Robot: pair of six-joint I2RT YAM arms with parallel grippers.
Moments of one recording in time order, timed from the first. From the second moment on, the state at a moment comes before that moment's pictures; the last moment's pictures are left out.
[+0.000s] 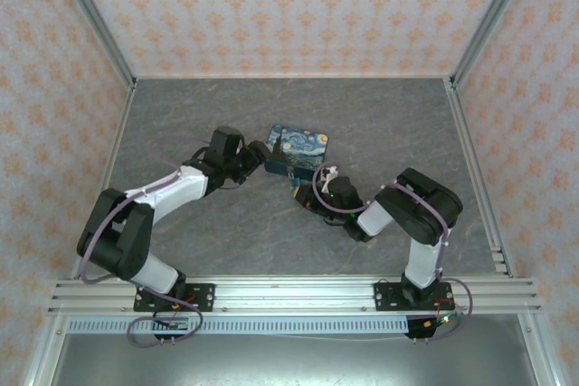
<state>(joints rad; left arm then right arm) -0.35 1.55 0.87 -0.10 0.18 -1.07 0.69 1.81 0.43 0.96 -0.23 1.07</state>
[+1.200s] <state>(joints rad) -0.35 1.71 0.93 -0.05 0.28 -0.90 0.46 1.72 0.47 0.87 -0.45 0.82</state>
